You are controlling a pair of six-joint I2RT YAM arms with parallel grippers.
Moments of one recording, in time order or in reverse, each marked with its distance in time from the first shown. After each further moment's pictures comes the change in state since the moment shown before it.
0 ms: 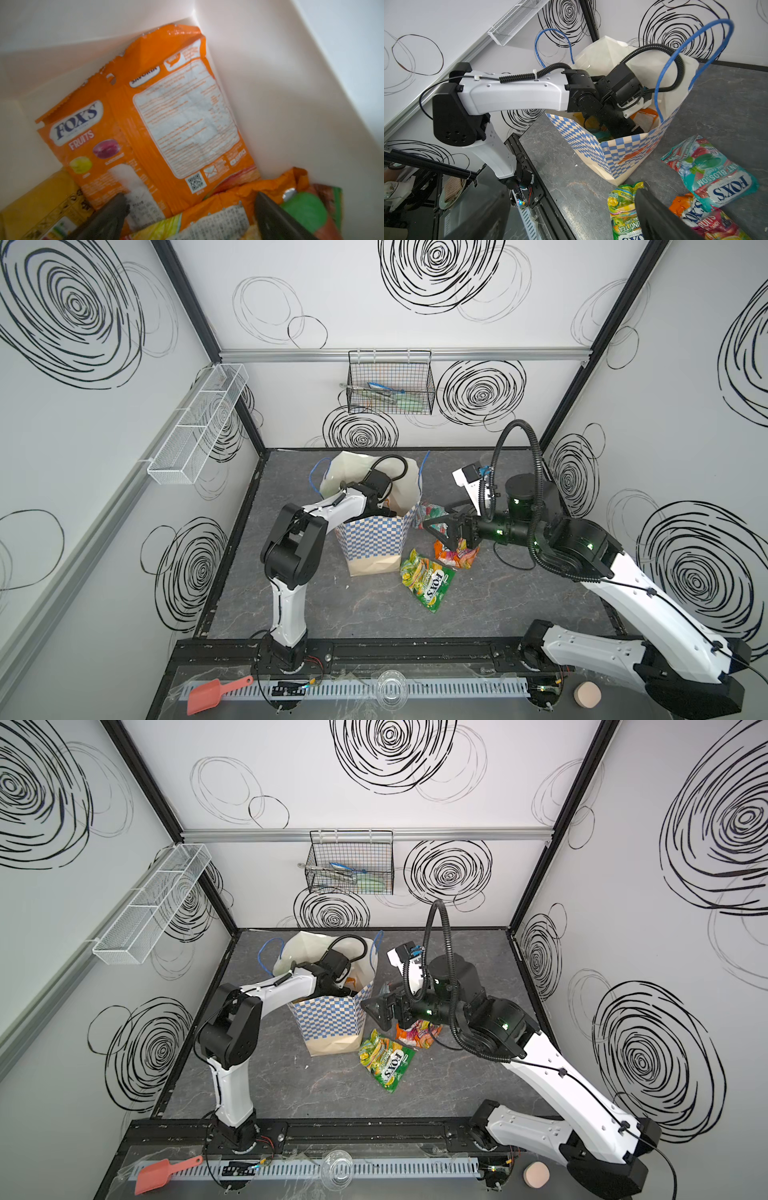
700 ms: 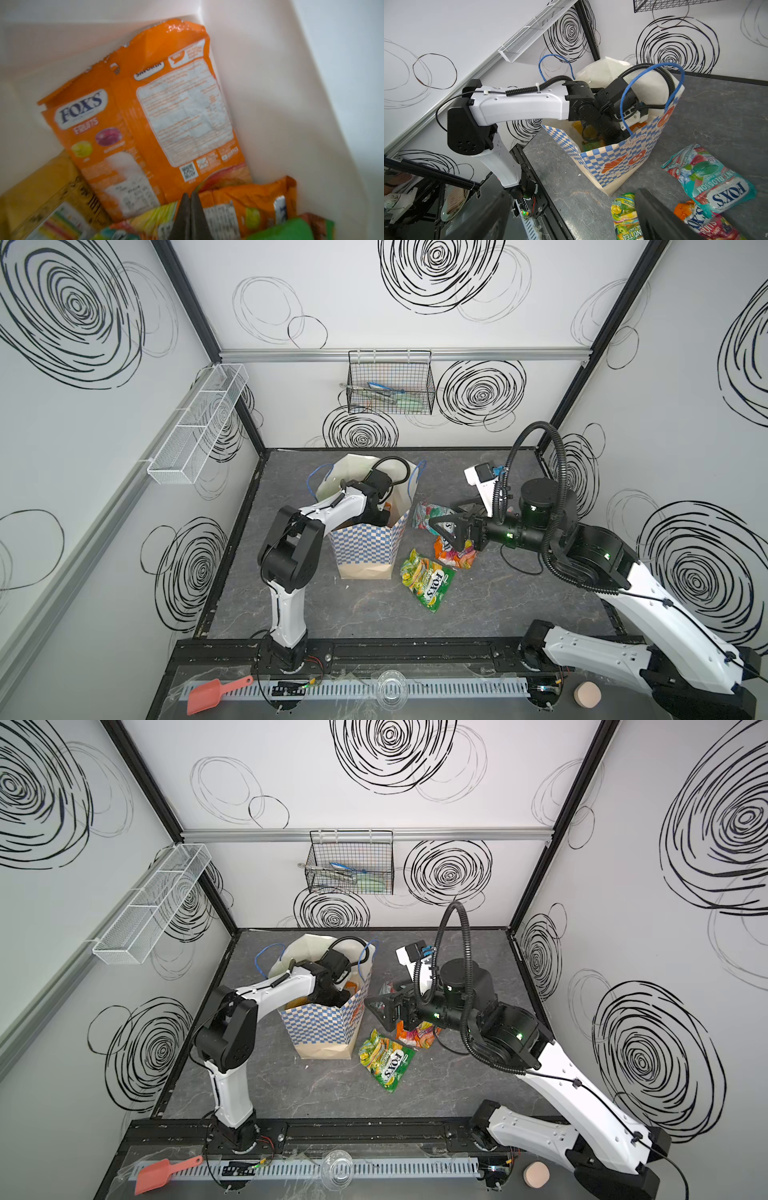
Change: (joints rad) left arm -0.008 -0.059 0.016 -0.101 0.017 0.032; right arm 0.017 -0.057 -0.008 0.027 0.051 0.030
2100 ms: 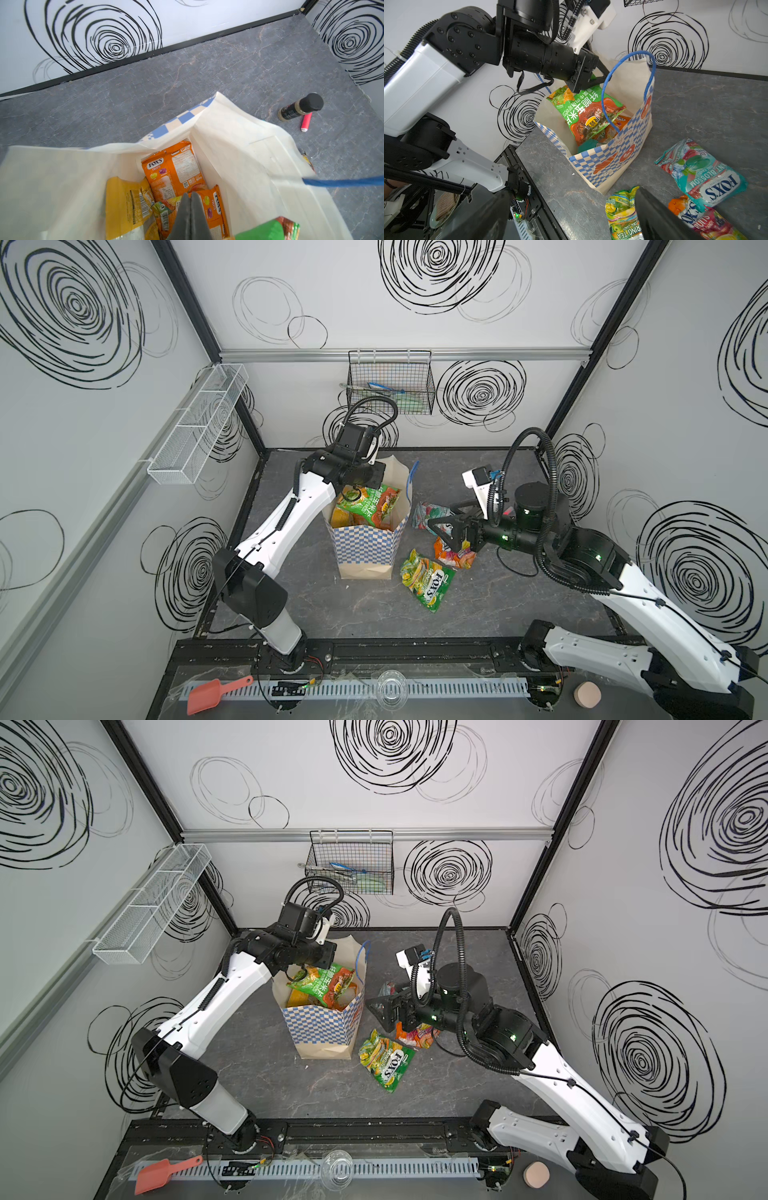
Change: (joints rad) left arm 0.027 -0.292 0.327 -0.107 -0.023 0.001; right arm 0.001 -0.011 -0.058 0.032 0.034 0.004
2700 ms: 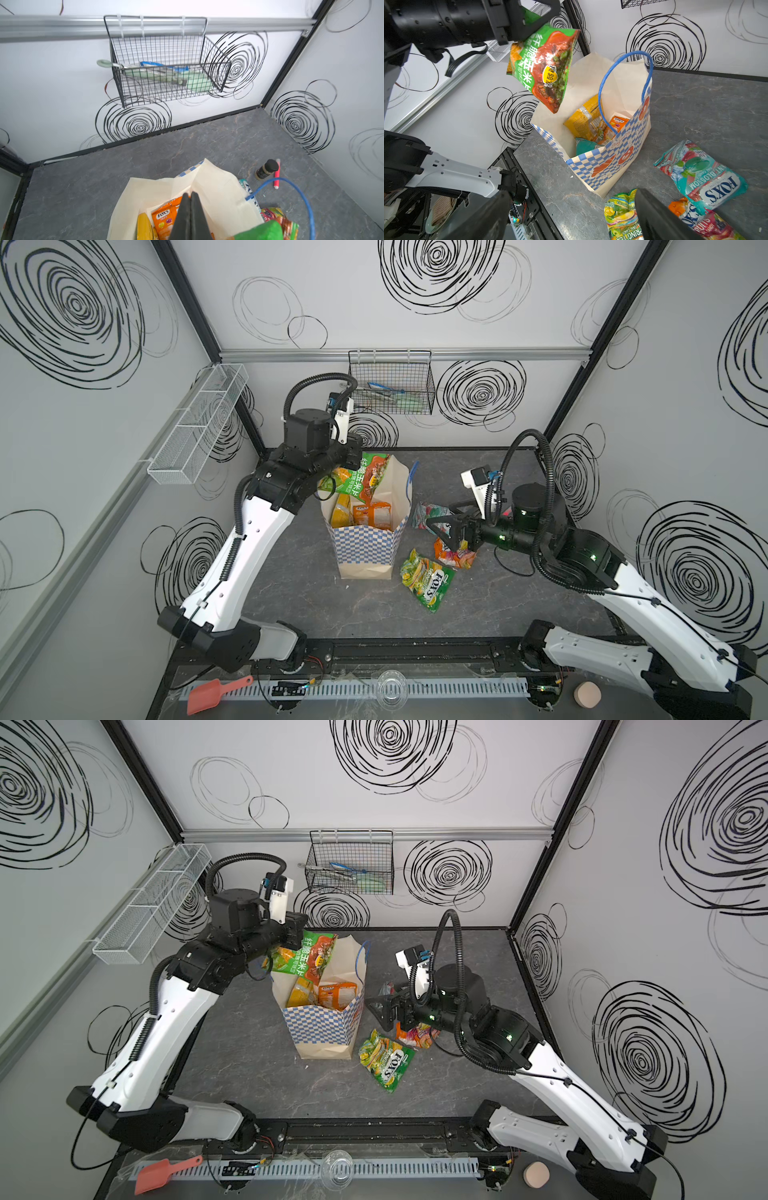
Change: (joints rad) left arm 0.041 -0.270 0.007 0.190 0.051 0.014; right arm 0.000 -0.003 -0.032 0.034 0.017 0.003
